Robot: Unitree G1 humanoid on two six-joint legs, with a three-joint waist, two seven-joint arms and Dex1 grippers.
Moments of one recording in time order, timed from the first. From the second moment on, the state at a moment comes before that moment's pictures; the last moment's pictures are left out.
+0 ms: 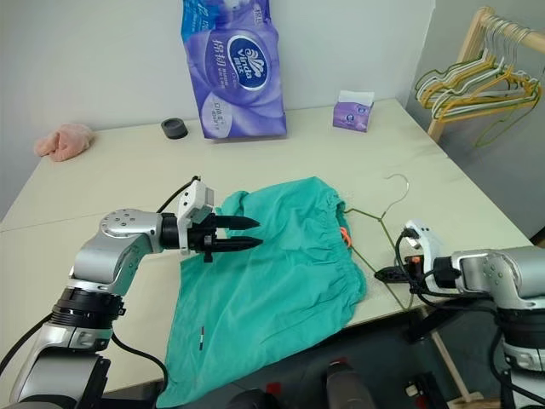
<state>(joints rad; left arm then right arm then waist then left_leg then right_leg) -0.56 0.65 -0.07 0.13 -0.36 0.39 -1.25 -0.47 -0.71 -0.11 -0.08 0.69 1.52 0.73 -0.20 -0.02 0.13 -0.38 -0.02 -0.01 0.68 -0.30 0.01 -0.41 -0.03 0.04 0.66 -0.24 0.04</state>
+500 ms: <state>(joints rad) -0.74 0.63 0.06 0.30 -0.38 0.41 -1.09 -0.59 -0.64 0.02 -0.26 0.63 1.32 0.65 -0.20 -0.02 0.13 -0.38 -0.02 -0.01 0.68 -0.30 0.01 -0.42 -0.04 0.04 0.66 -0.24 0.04</state>
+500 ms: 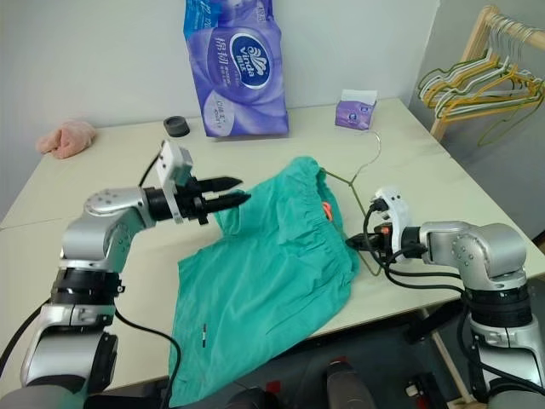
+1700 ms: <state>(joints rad) -1.01 0.70 -0.22 0.66 -0.10 -0.36 -1.61 -0.57 -0.85 0.34 -0.42 0.25 0.75 0.92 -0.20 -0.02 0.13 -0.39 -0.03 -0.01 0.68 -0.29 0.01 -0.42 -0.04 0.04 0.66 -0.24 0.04</state>
